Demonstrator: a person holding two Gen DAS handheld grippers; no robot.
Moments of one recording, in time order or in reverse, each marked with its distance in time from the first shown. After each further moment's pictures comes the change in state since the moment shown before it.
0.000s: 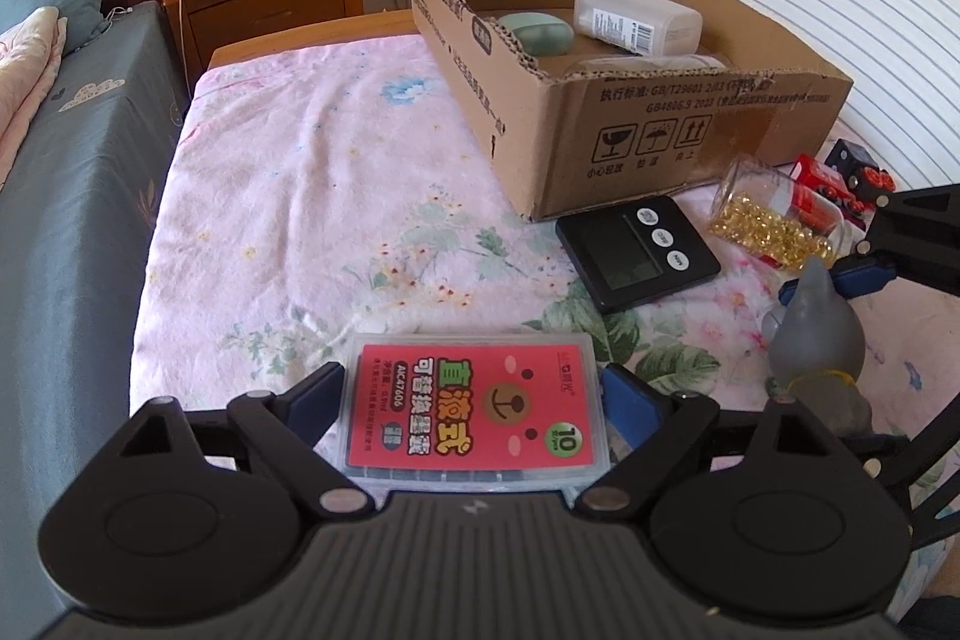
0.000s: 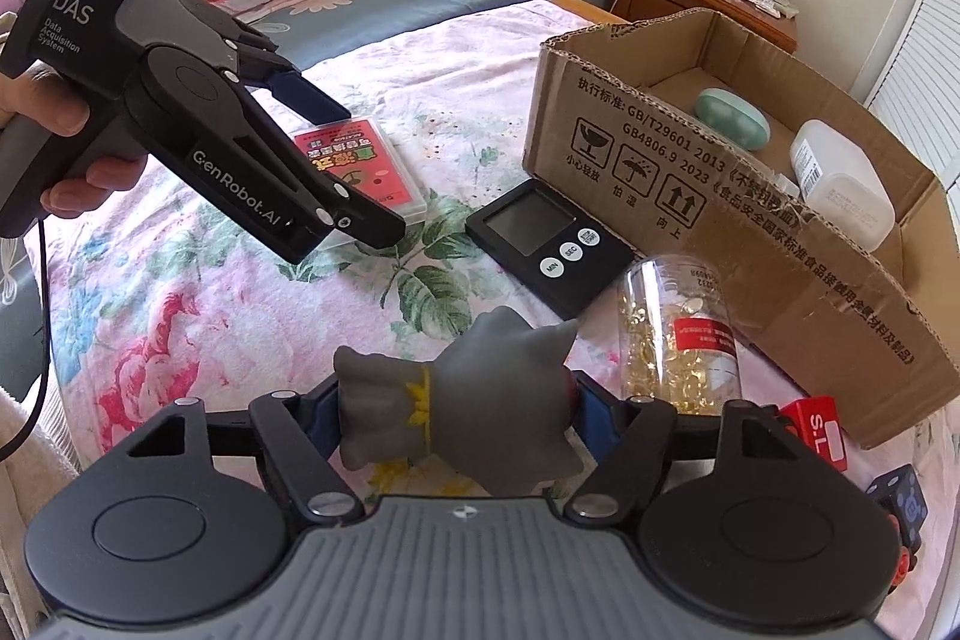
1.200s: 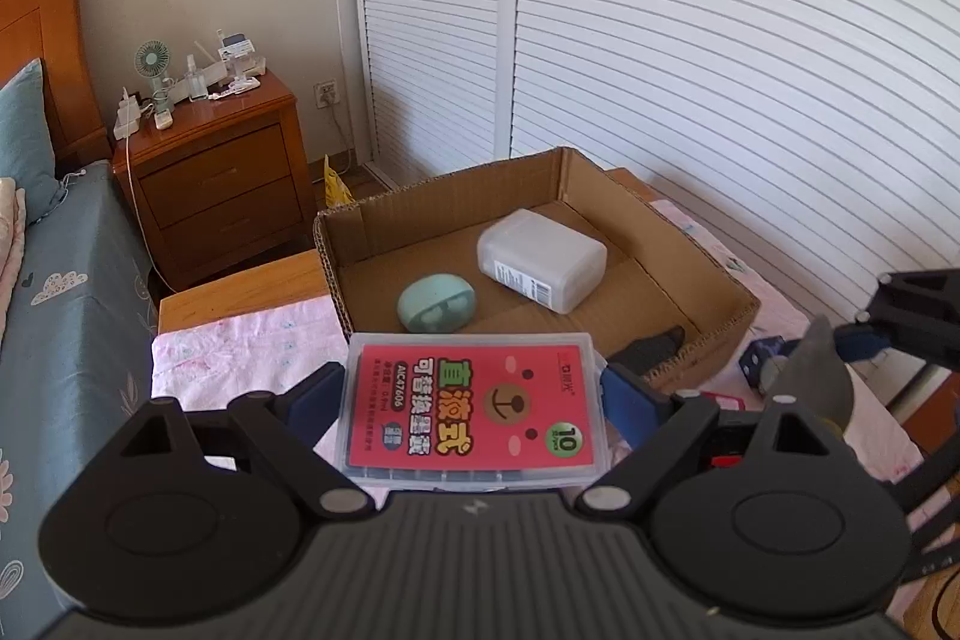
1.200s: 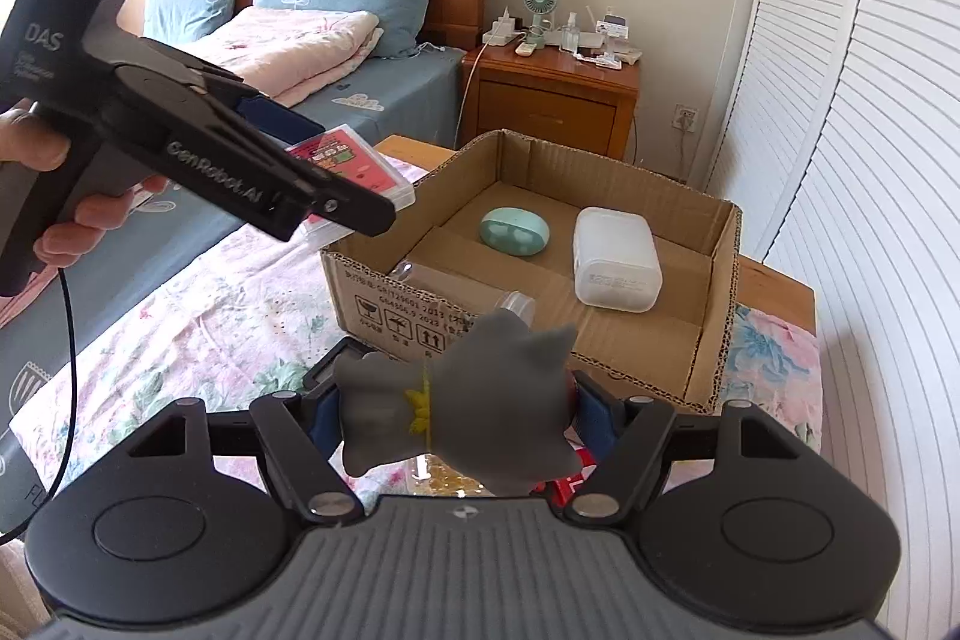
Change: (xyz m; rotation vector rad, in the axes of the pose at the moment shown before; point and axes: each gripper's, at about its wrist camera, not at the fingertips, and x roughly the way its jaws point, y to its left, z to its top) left arm -0.039 -0.051 0.136 0.119 -0.179 -0.034; right arm -0.095 -0.076 0.015 0.232 -0.205 -0.154
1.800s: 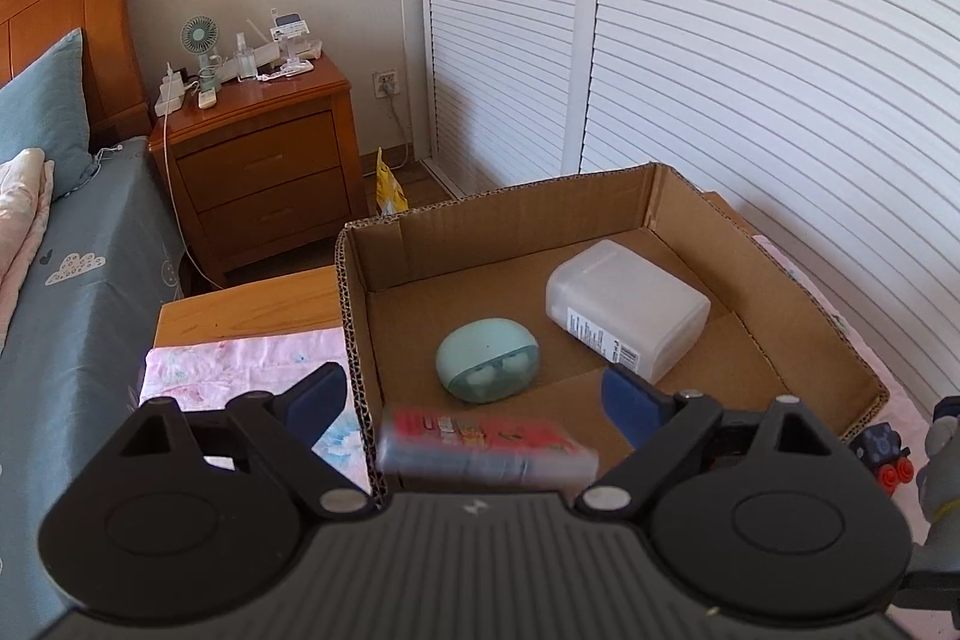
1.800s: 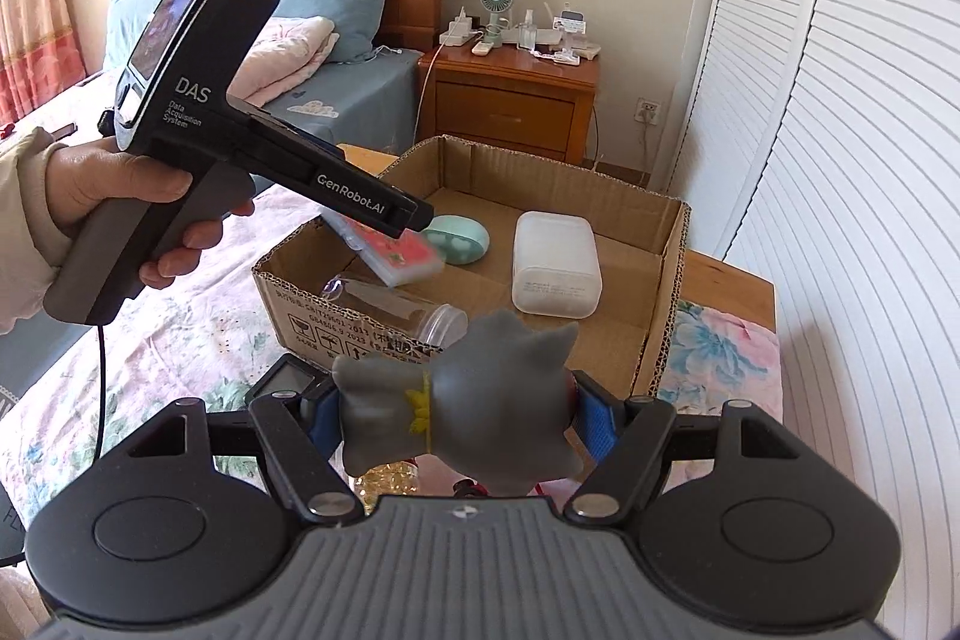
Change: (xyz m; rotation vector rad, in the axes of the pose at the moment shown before) left arm 0.068 0.009 0.016 -0.084 -0.003 0.104; right arm 0.002 -0.025 0.006 0.038 0.003 -0.058
